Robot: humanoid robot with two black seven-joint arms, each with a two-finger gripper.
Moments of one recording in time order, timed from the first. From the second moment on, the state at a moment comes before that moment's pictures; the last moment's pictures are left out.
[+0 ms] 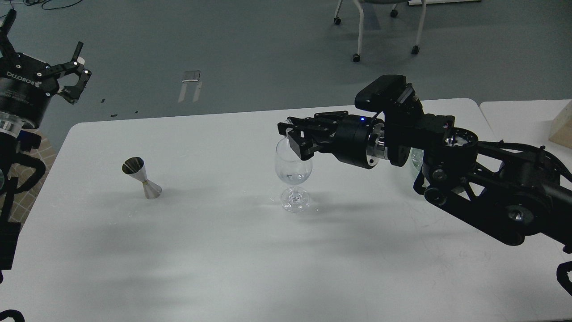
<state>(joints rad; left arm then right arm) -0.41 0.48 -1.61 -1.13 0.03 -0.41 0.12 0.81 -0.36 0.60 1.54 -1.85 0.32 -0.04</state>
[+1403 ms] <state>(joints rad) -0.40 0.48 -1.61 -1.13 0.03 -0.41 0.12 0.81 -0.31 0.68 1.53 -1.85 0.31 -0.04</state>
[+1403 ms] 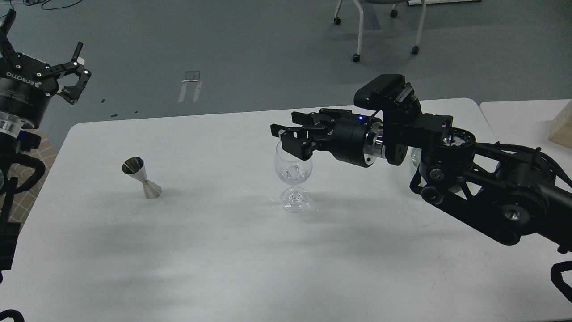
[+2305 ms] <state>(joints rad) -0.40 0.50 -1.59 -1.13 0.04 -0.40 0.12 0.76 -0.13 1.31 1.32 -1.29 0.13 -0.03</state>
